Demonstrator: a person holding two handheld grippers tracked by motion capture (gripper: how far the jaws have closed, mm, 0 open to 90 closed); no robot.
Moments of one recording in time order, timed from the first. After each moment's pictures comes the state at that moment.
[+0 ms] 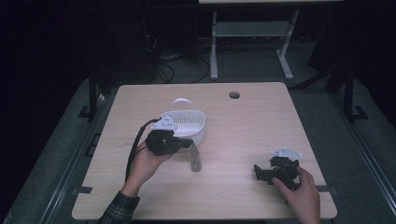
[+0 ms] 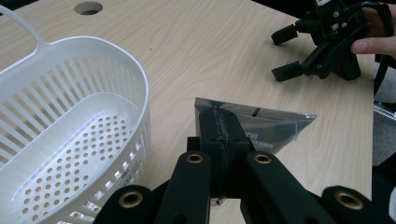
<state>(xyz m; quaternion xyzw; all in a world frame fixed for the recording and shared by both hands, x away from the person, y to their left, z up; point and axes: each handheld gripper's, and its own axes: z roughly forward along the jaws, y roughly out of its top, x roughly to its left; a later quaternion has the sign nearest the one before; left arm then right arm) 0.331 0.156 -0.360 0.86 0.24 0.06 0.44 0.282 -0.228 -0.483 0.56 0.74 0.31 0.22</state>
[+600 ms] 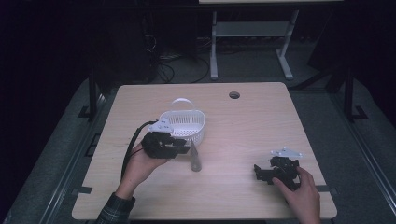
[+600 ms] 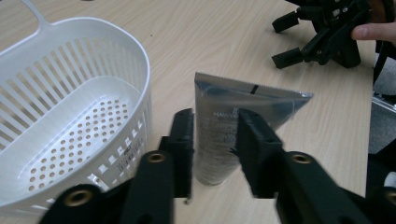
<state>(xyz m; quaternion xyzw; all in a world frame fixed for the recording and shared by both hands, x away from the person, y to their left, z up) 0.325 0.167 -0.361 0.87 0.25 0.05 0.42 0.282 -0.228 -0.483 0.56 0.74 0.31 0.22</state>
